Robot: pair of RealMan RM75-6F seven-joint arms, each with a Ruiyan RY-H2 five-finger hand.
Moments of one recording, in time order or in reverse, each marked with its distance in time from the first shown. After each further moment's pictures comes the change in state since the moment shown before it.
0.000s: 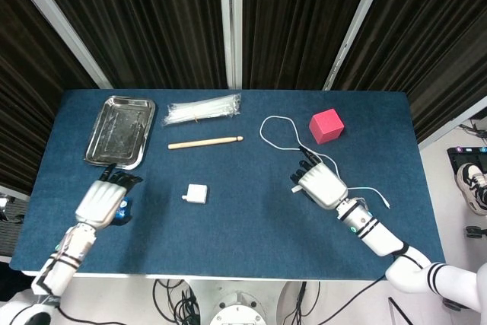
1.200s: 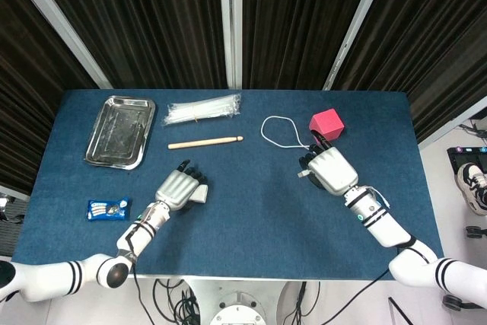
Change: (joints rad) left arm -0.355 -0.380 0.002 0.301 -0.295 -0.170 0.172; right arm 0.009 0.071 0.053 -0.061 0.089 -0.023 0.042
